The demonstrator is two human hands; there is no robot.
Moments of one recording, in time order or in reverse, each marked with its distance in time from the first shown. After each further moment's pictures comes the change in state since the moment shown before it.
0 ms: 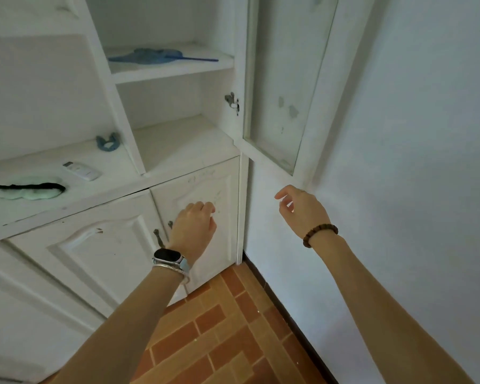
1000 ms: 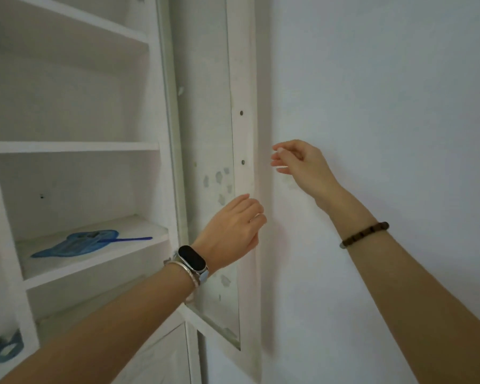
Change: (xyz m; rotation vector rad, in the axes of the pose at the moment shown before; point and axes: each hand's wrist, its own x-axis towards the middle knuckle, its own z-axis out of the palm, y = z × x) left_hand 0.275 0.219 -0.154 0.203 0.564 1.040; right_hand 0.139 -0.065 -0.344 0.647 0.581 -0.298
